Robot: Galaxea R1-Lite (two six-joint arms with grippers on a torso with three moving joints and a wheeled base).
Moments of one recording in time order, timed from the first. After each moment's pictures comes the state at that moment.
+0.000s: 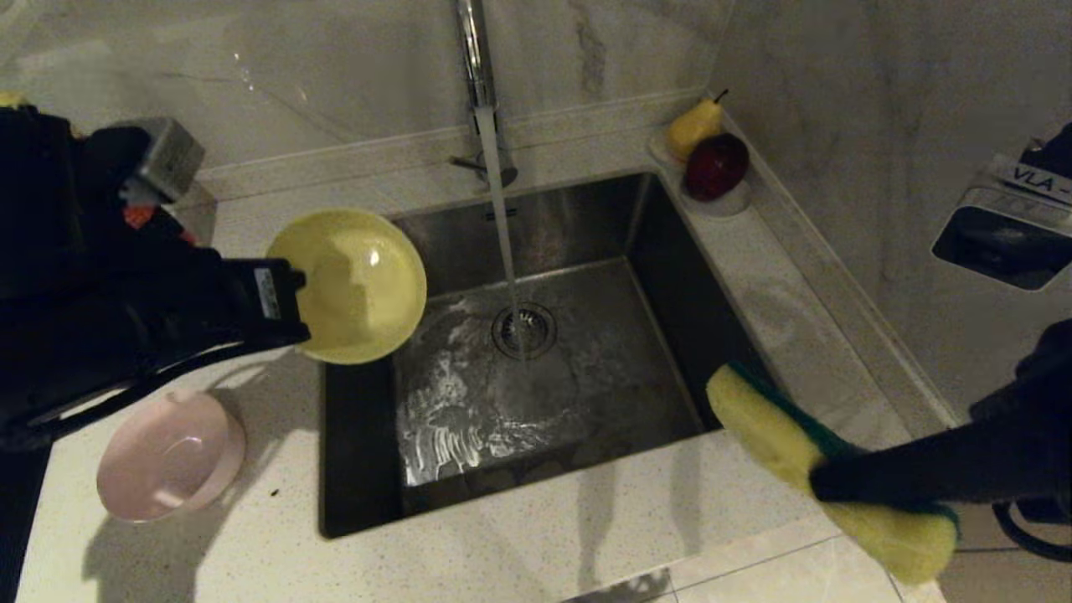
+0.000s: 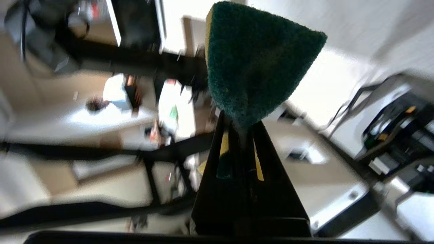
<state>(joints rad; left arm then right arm) -0.43 1.33 -0.98 -0.09 0.33 -0.12 0.71 1.26 -1.26 0.49 0.64 0.63</state>
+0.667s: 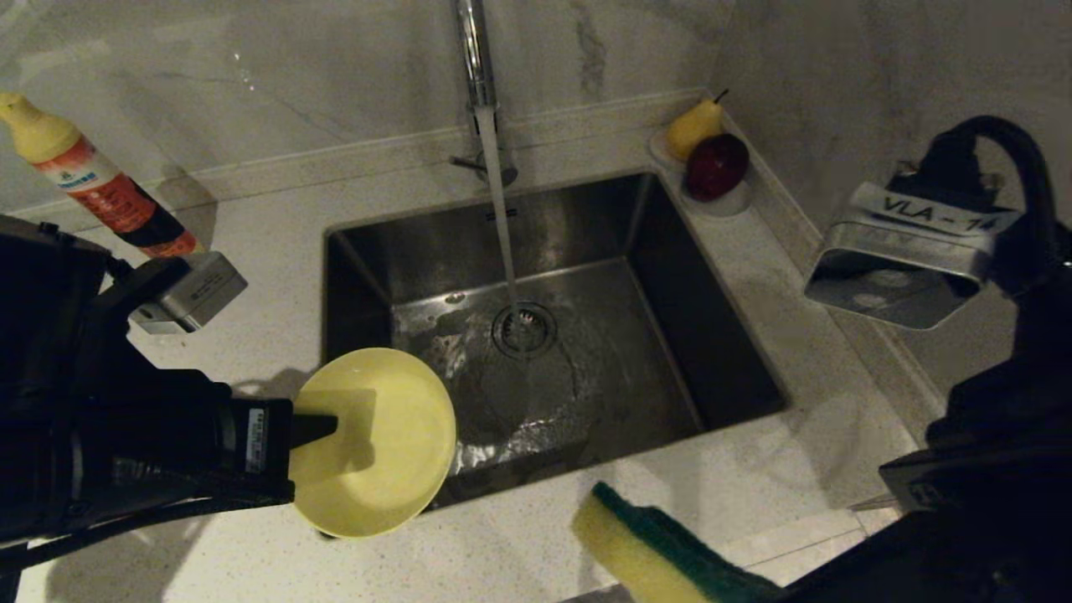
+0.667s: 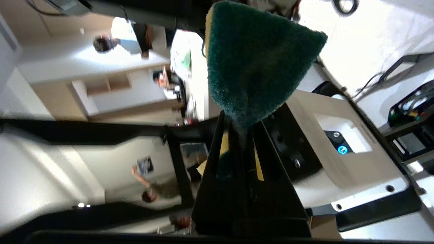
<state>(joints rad) -0.56 1.24 -0.93 0.27 0.14 -0.29 0.96 1.40 -1.40 0.55 0.64 0.64</state>
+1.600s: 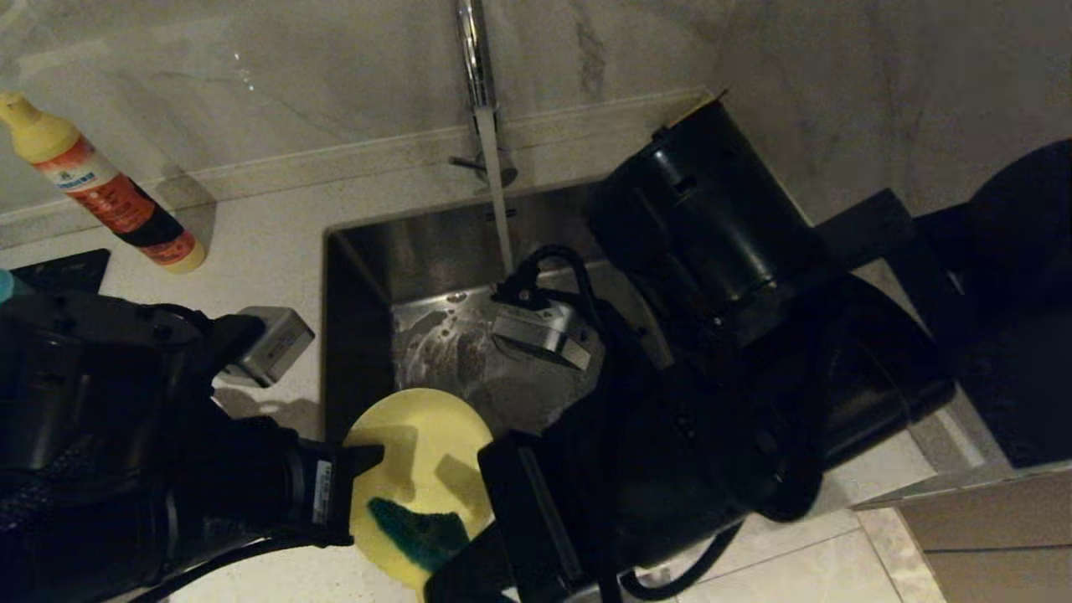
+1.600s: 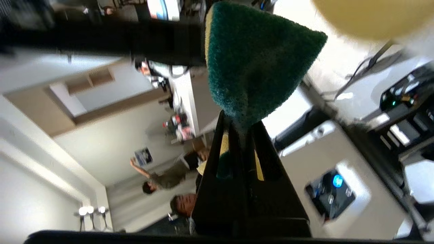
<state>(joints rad) -0.66 1.29 -0.75 0.01 0.21 -0.28 1.05 1.81 -1.69 0.56 0.54 0.68</state>
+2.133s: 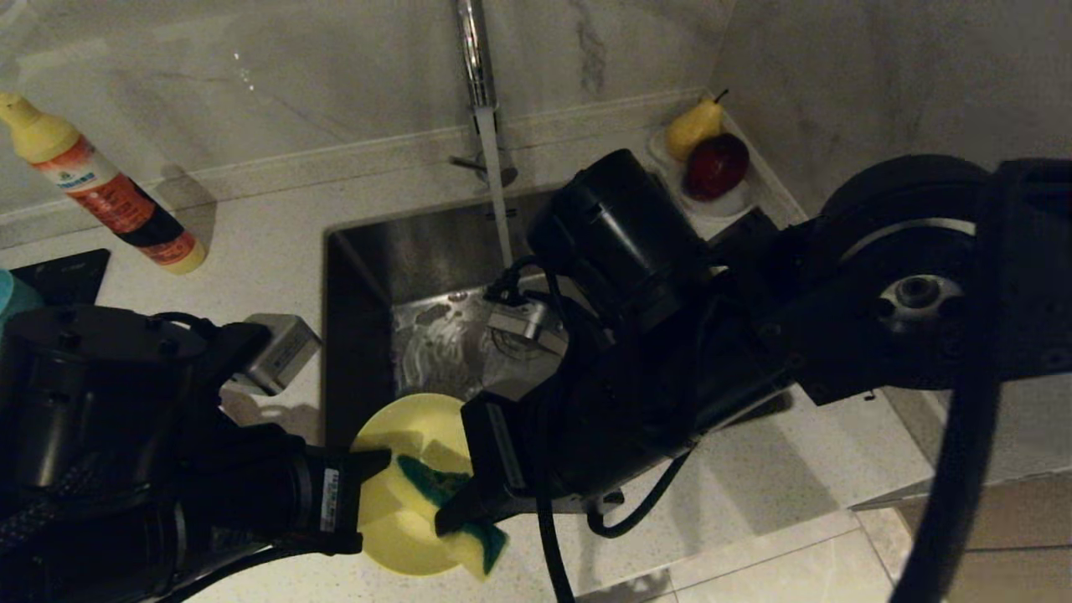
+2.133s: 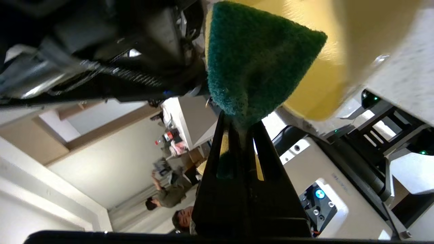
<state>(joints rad) -0.68 1.29 -0.73 -0.01 0.21 -0.28 0.99 1.95 -1.83 0.63 0.50 0.69</state>
